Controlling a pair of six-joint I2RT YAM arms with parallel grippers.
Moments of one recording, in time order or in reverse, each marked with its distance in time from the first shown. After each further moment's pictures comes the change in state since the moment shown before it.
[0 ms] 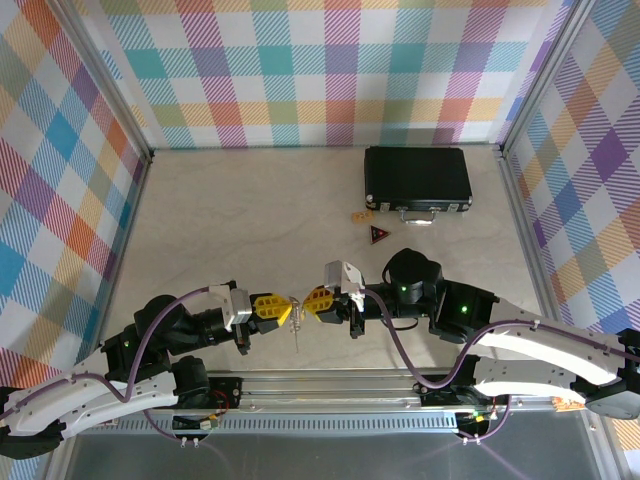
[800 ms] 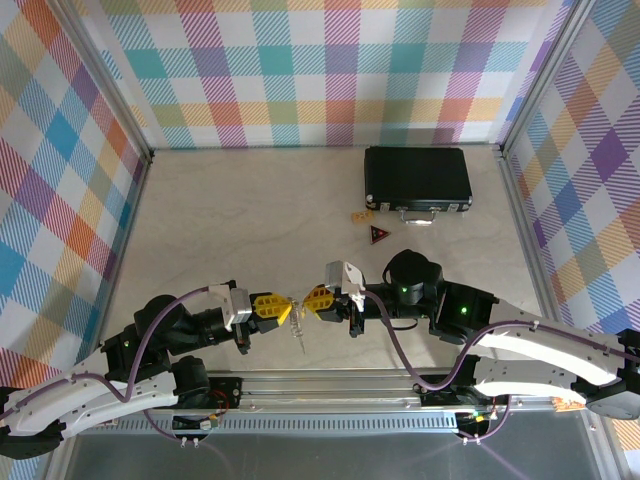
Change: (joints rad) left arm 0.000 0.000 0.000 0.000 -0.007 0.000; right arm 0.000 -0.006 -0.015 0.017 0.025 -0.019
